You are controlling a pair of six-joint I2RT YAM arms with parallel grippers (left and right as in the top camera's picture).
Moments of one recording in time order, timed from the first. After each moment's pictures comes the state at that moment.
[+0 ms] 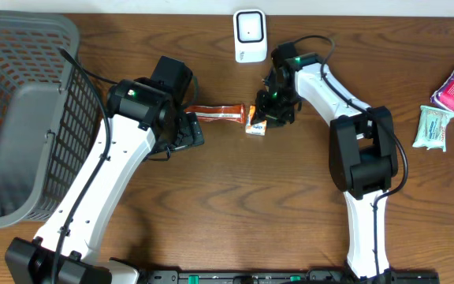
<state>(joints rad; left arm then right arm) -0.37 1.55 1.49 -1.36 -0.06 -0.66 0.31 2.34 1.82 -1.02 -0.45 0.45</state>
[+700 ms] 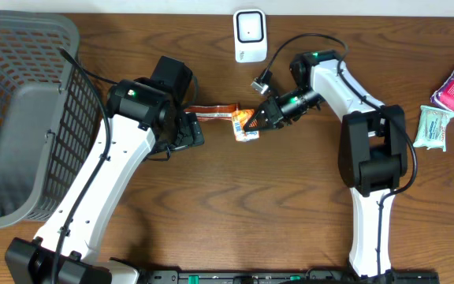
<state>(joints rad) -0.37 1.55 1.49 -1.36 -0.06 -0.66 0.24 2.33 1.82 -1.36 -1.10 -0.45</state>
